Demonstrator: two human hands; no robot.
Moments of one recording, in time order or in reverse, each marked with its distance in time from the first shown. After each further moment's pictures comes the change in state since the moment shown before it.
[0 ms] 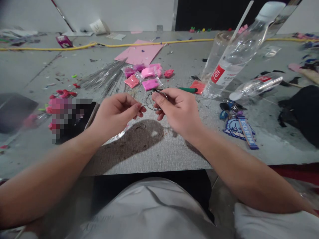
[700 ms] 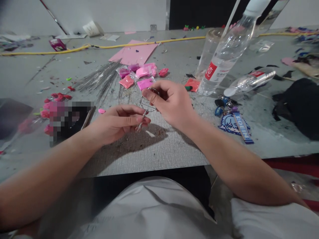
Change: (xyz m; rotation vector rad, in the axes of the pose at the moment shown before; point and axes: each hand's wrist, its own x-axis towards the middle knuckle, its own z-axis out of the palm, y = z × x) left_hand -0.005 0.001 0.004 -0.664 -0.335 -0.452; right_hand 0.015 0.004 -0.009 -0.144 -0.060 -0.116
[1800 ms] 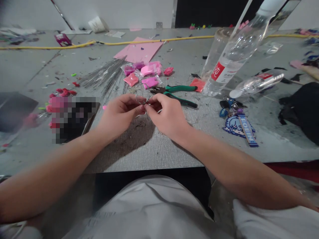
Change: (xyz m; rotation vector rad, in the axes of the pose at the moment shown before) left_hand 0.015 -0.013 -0.006 0.341 0.281 0.433; right_hand -0.018 0.006 0.029 -0.157 -0.007 0.085
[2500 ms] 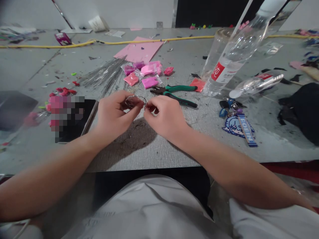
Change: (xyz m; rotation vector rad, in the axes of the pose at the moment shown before) left_hand -0.010 0.015 -0.003 0.527 0.132 0.324; right_hand -0.002 -0.007 0.000 -0.269 0.013 -0.238
